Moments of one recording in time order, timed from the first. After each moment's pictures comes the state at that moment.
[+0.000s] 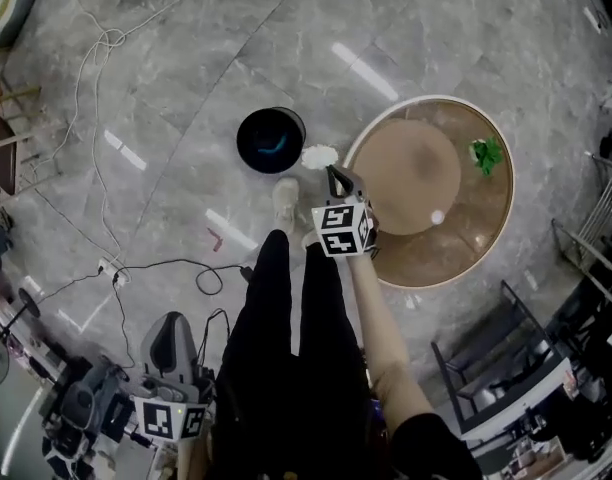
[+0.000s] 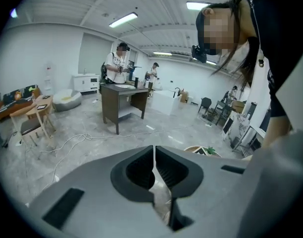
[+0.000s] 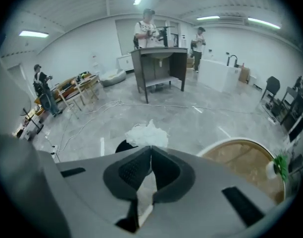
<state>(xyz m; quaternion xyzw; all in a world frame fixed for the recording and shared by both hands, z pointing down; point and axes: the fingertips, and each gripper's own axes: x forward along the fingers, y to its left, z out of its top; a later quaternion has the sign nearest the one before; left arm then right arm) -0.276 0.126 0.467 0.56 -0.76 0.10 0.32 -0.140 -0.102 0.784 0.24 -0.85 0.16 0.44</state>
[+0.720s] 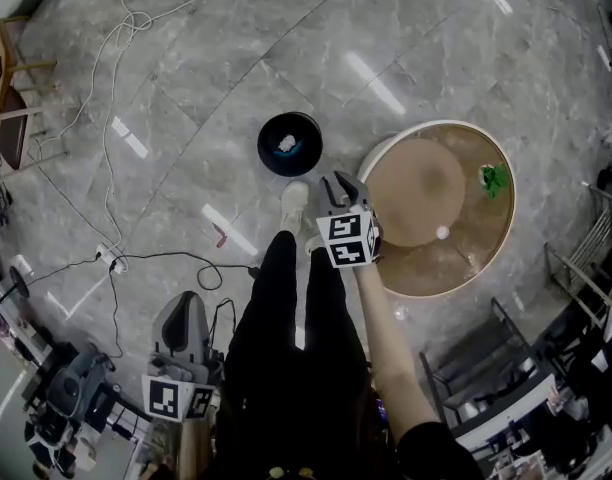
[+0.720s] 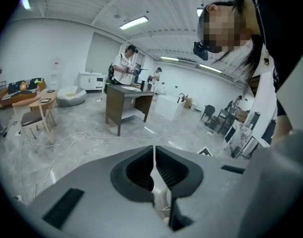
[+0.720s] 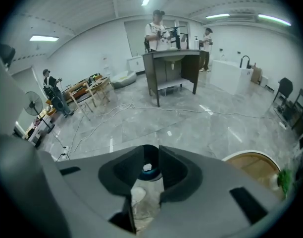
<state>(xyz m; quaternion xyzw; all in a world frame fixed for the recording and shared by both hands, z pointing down) -0.313 0.135 0.471 0.54 -0.77 0.06 0.33 -0.203 -0.073 0.740 0.18 -0.87 0.16 0.43</state>
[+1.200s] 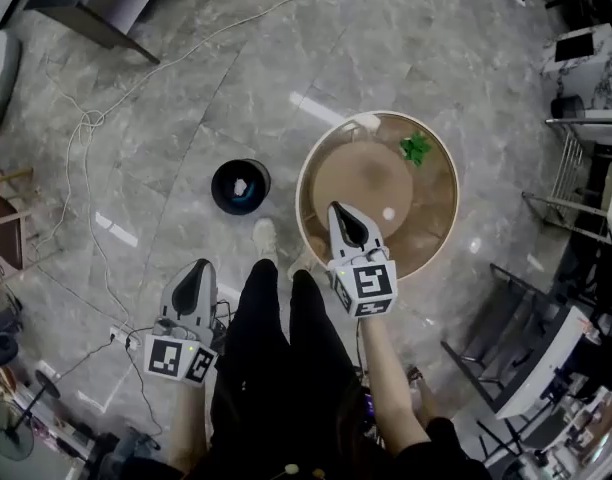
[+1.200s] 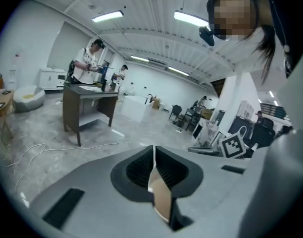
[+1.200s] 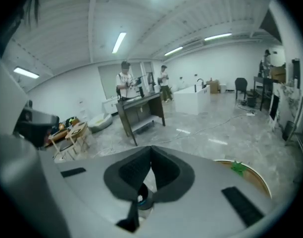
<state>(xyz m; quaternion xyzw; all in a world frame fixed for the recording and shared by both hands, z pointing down) -0.235 0.013 0.450 0.70 -0.65 0.05 0.29 -0.053 -0.126 0.532 0.37 -0.88 0.20 0.22</state>
